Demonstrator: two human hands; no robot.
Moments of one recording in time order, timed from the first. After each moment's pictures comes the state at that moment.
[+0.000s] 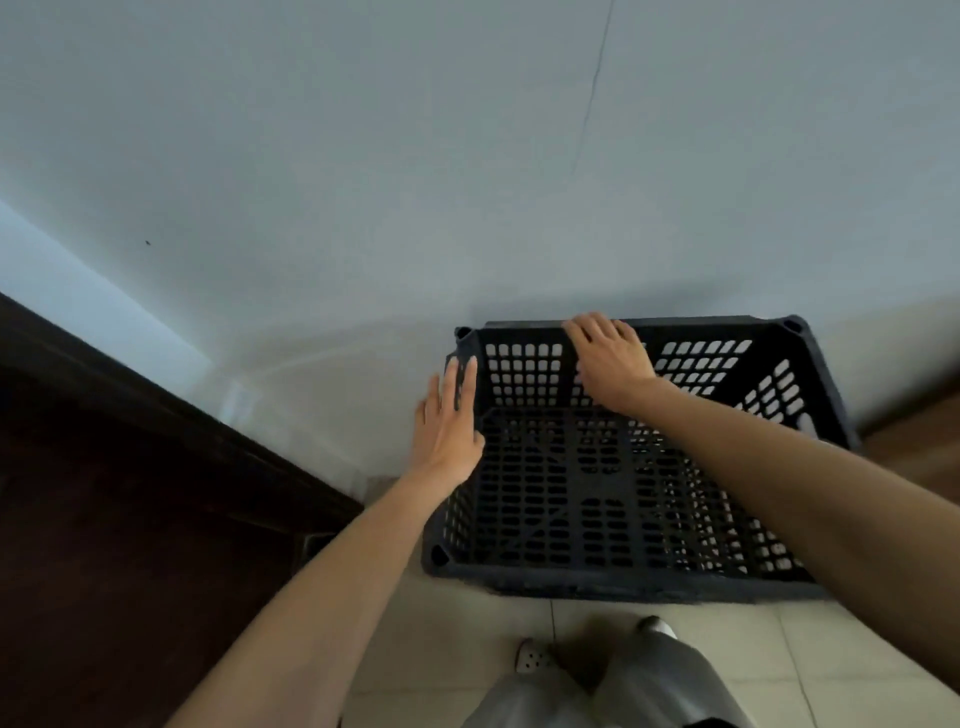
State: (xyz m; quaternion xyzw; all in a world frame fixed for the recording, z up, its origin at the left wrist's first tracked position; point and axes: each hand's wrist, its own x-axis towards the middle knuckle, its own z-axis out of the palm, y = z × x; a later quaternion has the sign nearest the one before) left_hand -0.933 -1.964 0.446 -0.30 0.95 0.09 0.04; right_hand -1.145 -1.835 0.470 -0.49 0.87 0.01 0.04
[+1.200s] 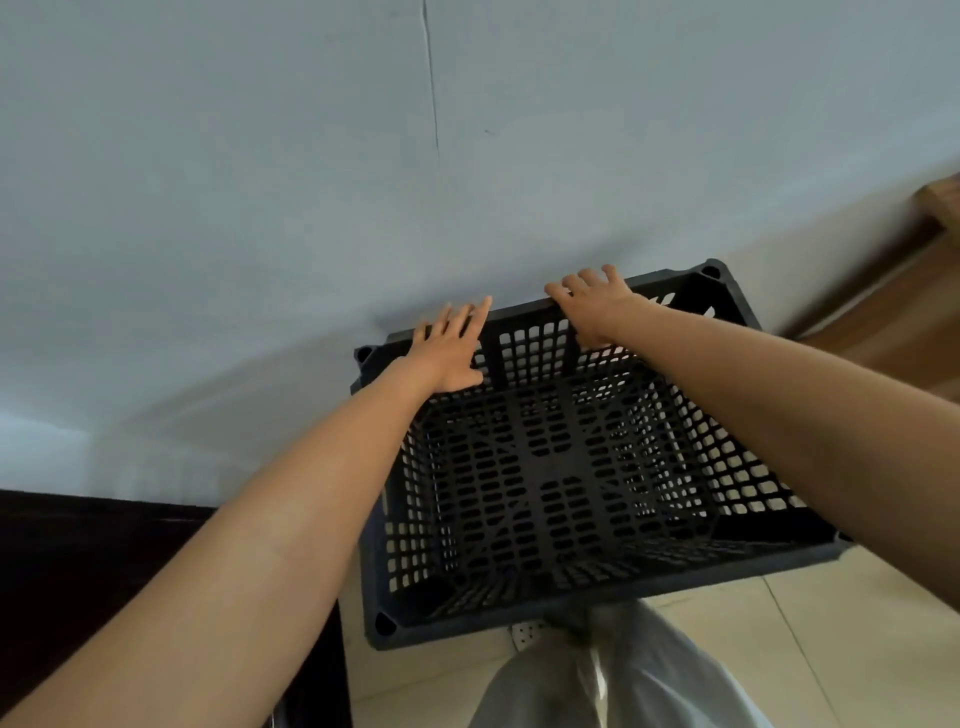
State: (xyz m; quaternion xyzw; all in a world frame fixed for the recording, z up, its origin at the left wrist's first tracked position) left_hand -1.109 -1.989 0.455 -0.09 0.96 0.08 0.26; right_hand -1.253 -1.812 0.454 -0.44 0.87 0.18 0.15
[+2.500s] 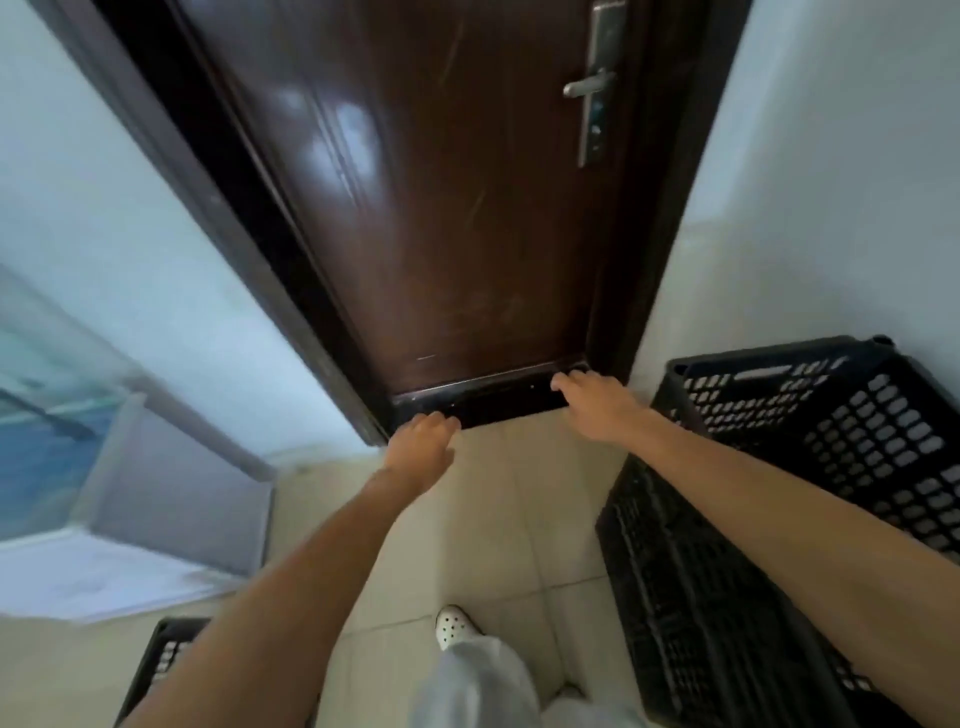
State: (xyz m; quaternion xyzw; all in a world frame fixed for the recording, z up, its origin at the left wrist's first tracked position) left_hand -0.642 -1.543 0.483 -0.81 0.57 0.12 0.04; right_hand -0.837 -1.721 0.501 -0.94 0.32 0.08 0.09
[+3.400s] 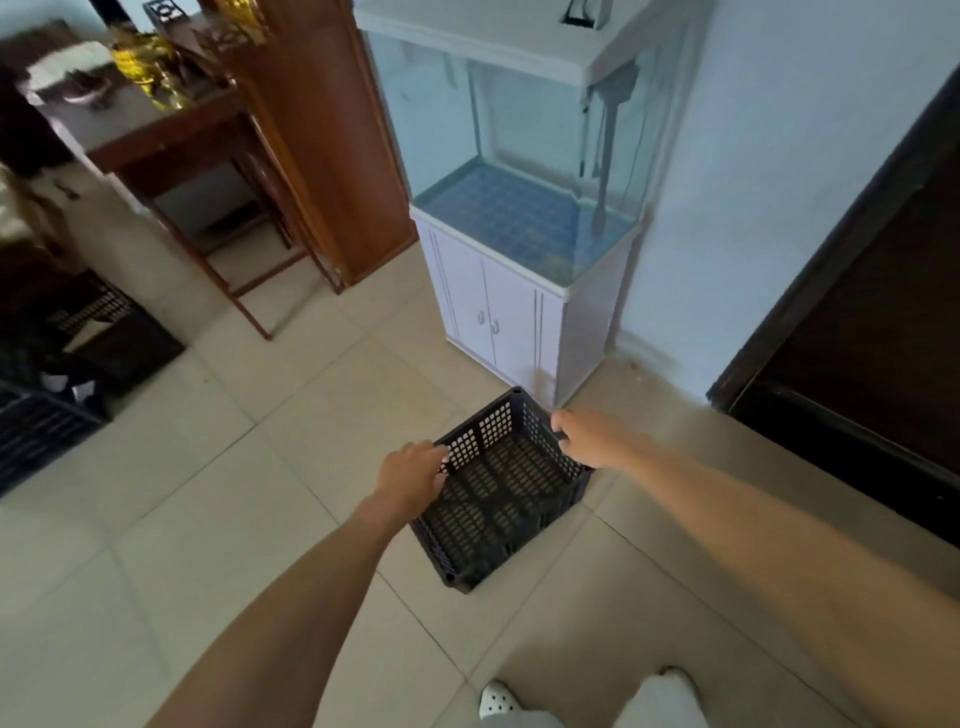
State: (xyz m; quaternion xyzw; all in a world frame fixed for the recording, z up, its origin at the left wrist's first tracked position) left_hand -0.516 -0.855 0.447 -0.97 0.13 0.20 0.00; right_hand -0.485 -1.127 0.449 -0.96 -0.11 0.24 0.10
